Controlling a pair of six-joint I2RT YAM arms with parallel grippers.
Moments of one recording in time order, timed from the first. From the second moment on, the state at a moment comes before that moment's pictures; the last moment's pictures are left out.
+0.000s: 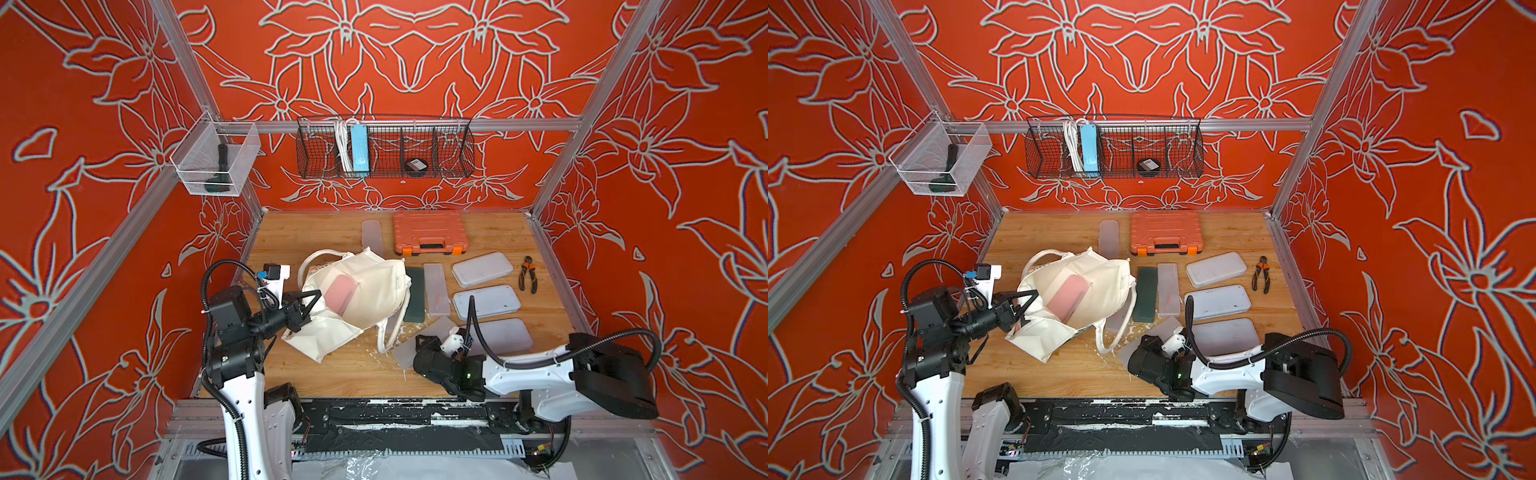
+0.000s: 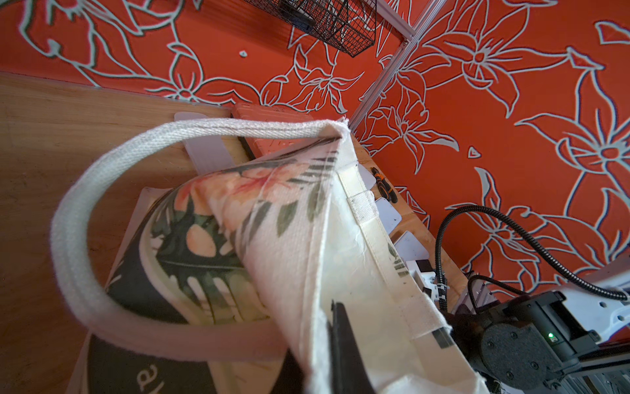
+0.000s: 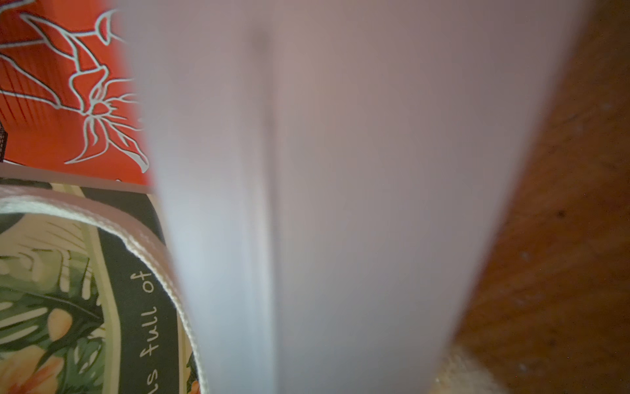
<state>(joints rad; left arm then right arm) 0.44 0.62 0.75 -0.69 1.10 -0.02 1.29 1.42 0.48 0.07 0.70 2.05</state>
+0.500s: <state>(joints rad) 0.44 0.62 0.75 -0.69 1.10 -0.01 1.30 1.43 0.49 0.00 0.65 2.10</state>
